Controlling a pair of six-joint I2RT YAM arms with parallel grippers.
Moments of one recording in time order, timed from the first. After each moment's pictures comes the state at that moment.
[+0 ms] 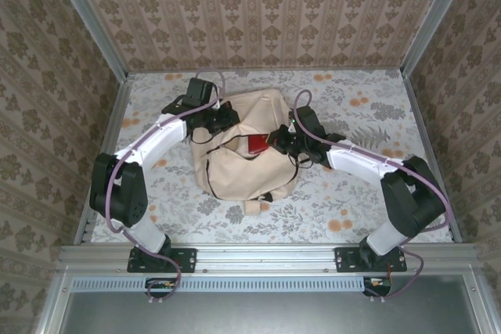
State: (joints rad) left arm -0.44 1.65 1.29 -0.47 0.46 -0.75; right arm 0.52 1.60 0.97 -0.04 -0.29 1.03
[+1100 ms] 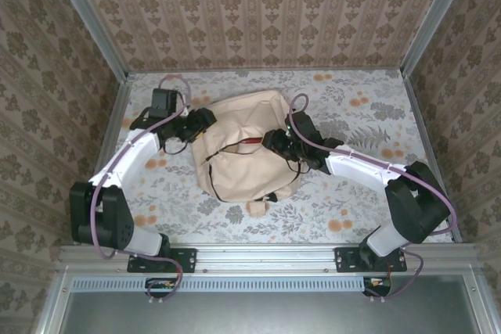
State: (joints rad) left arm -0.20 1.41 1.05 -0.49 0.49 -0.72; right arm 0.61 1.54 0.96 -0.14 -0.13 0.97
